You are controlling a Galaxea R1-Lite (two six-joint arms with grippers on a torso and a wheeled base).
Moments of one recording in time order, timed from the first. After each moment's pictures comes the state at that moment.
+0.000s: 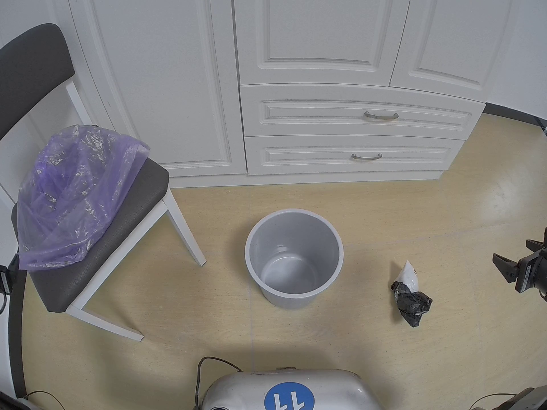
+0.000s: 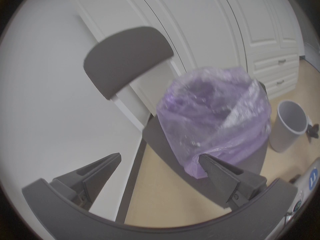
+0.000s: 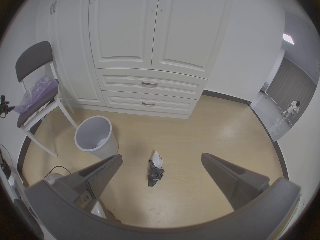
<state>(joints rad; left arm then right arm) 0.85 1.33 -0.20 -0.96 -0.36 0.44 -0.12 1.05 -0.38 -0.36 0.04 -0.19</state>
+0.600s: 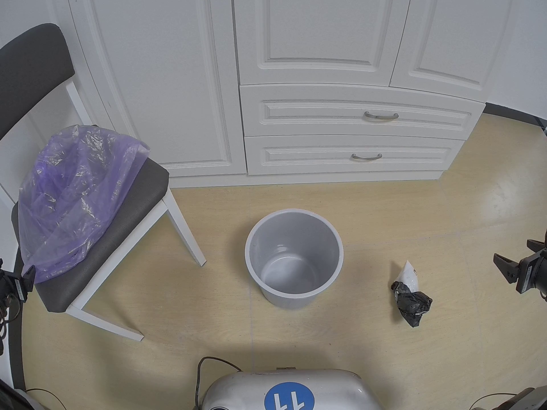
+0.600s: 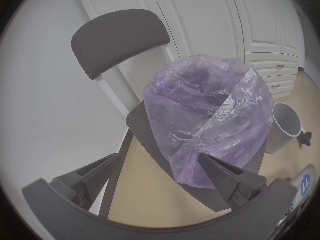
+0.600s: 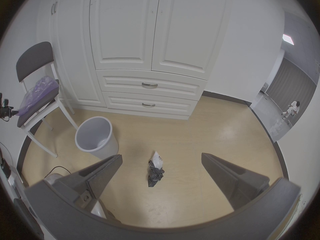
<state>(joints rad) 0.79 1.49 -0.17 -1.04 -0.36 0.38 -0.12 1.04 -0.37 -0.36 0.04 -0.19</state>
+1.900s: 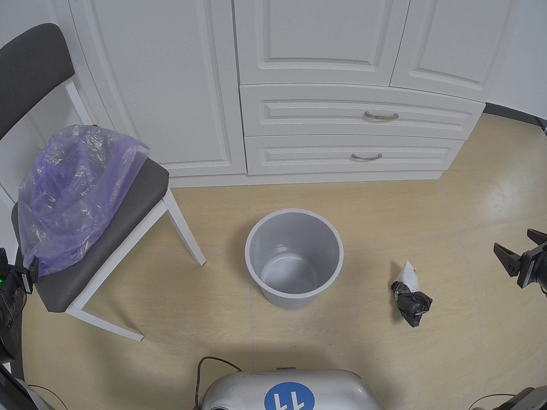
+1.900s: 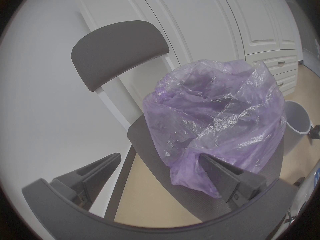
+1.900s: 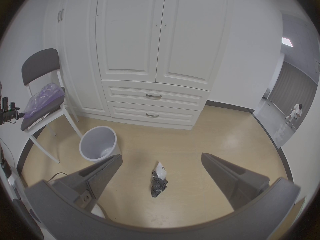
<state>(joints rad) 0.71 1.74 -0.08 -1.53 -0.28 0.37 -0.07 1.01 -0.36 -0.44 0.04 -0.17</state>
